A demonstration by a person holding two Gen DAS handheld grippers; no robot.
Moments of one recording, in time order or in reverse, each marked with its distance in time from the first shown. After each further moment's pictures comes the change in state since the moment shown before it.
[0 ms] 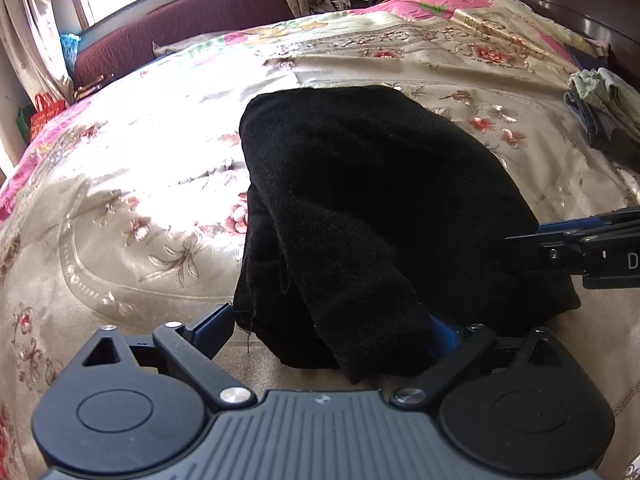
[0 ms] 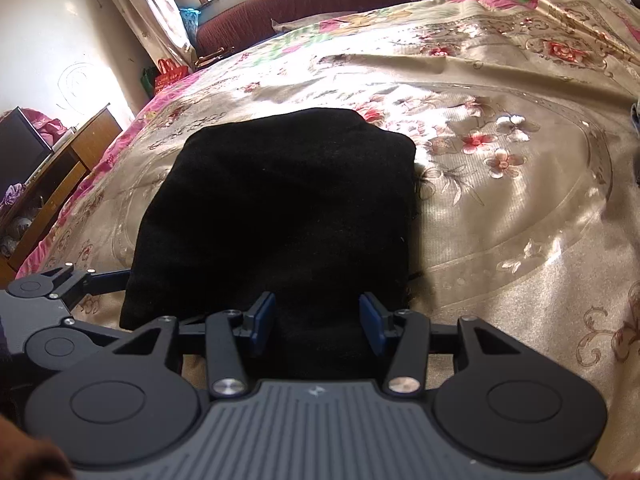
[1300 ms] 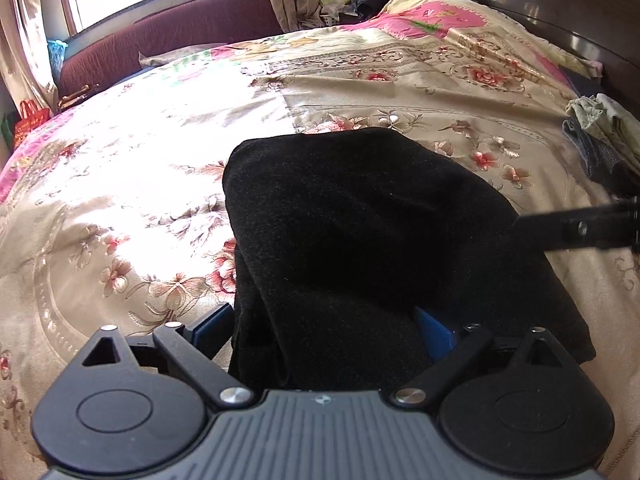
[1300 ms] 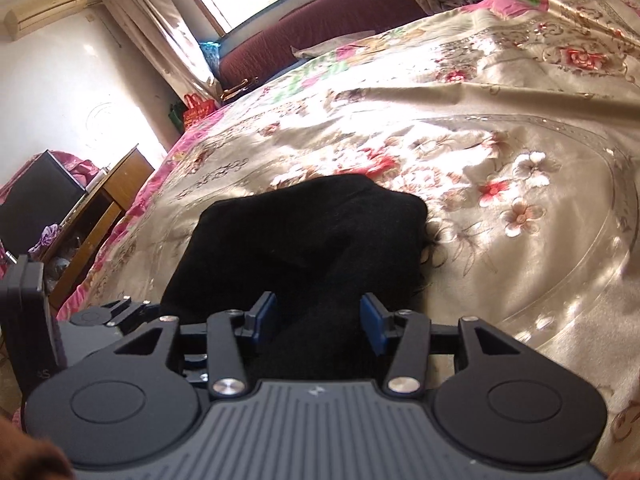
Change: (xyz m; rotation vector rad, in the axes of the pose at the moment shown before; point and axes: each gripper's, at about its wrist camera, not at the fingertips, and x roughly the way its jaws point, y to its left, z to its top) left arm 0.015 0.000 0.029 0.028 -0.058 -0.029; right arm 0.000 -0.012 0.032 0.021 -0.047 0.154
